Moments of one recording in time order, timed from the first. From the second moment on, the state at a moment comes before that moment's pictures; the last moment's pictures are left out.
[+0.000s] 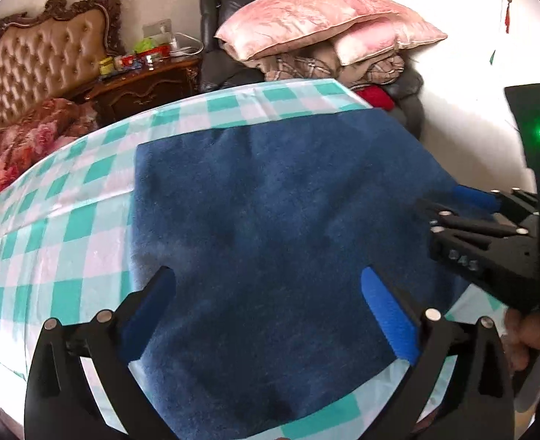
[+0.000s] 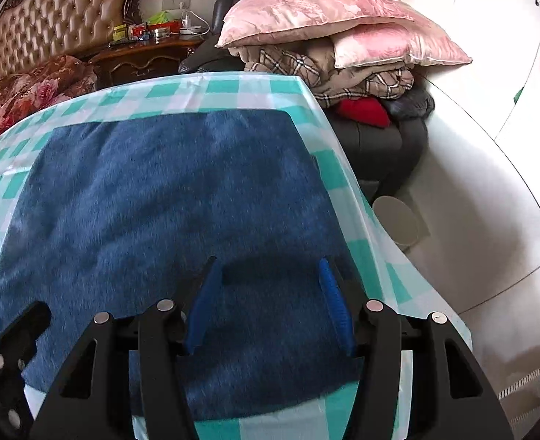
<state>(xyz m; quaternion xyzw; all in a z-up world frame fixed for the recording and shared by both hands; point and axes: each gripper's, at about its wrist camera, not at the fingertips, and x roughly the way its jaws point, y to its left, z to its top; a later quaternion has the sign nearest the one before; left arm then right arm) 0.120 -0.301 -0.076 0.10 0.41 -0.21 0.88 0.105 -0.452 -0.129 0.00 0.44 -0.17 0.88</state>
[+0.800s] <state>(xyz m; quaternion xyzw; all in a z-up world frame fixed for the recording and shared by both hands) 0.111 -0.272 -0.093 0.06 0.47 -0.22 0.85 0.060 -0.448 -0.131 -0.01 0.44 -0.20 0.88</state>
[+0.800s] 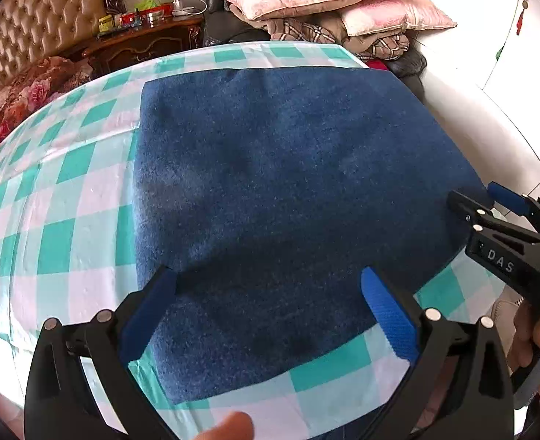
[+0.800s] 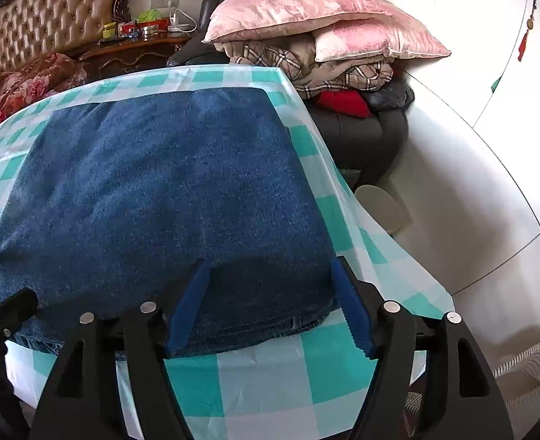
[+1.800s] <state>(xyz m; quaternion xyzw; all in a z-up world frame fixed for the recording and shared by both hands) 0.170 -0.322 -0.051 0.10 0.44 -0.24 0.86 0.037 -0.449 -0.120 0.03 0.44 -0.21 0.87</state>
